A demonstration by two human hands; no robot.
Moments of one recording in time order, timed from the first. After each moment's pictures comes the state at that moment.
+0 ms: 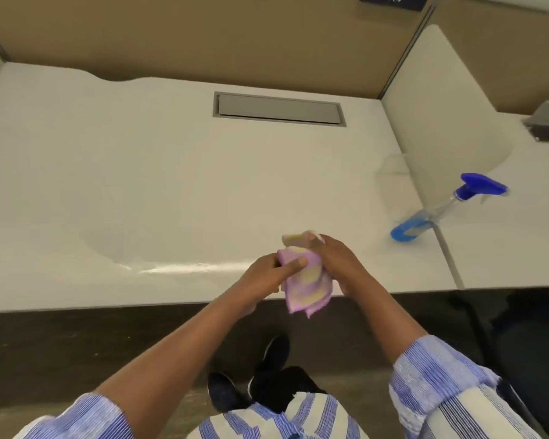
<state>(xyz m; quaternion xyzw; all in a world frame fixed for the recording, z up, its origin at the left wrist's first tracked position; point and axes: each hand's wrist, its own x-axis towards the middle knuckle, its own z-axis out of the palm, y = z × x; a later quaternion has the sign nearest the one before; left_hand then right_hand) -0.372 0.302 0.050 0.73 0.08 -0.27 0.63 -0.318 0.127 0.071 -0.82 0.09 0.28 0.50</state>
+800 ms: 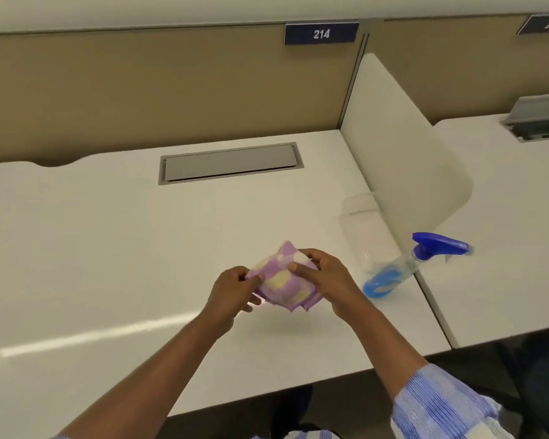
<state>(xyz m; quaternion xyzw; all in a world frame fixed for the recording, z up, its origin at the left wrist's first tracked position) -0.198 0.233 0.059 0.76 0.20 -0.18 0.59 -0.174 0.020 0.073 -0.73 0.08 0.19 0.65</state>
